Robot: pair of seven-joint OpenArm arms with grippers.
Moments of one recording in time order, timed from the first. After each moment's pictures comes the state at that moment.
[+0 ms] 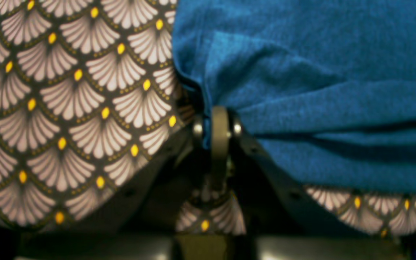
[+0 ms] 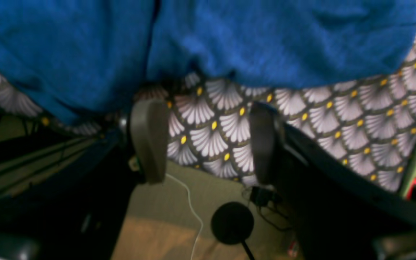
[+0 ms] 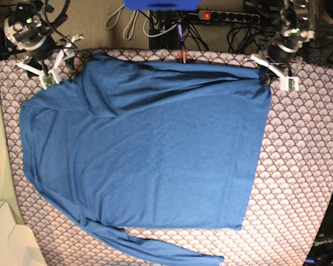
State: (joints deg) left arm 28.0 -12.4 -16.3 93.3 -20.9 -15.5 23.2; right arm -31.2 3.2 26.0 114.8 -1.0 39.7 -41.3
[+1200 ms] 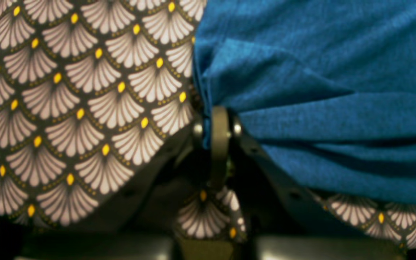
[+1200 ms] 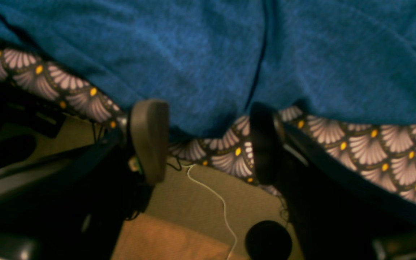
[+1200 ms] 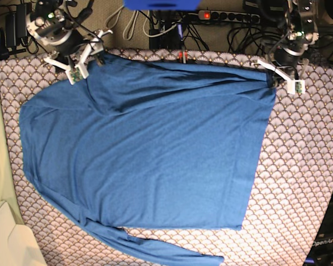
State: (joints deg) left arm 27.0 -12.1 -18.2 93.9 -20.4 -15.0 23.9; right arm -32.4 -2.6 18.5 114.1 -0.9 39.7 -41.5
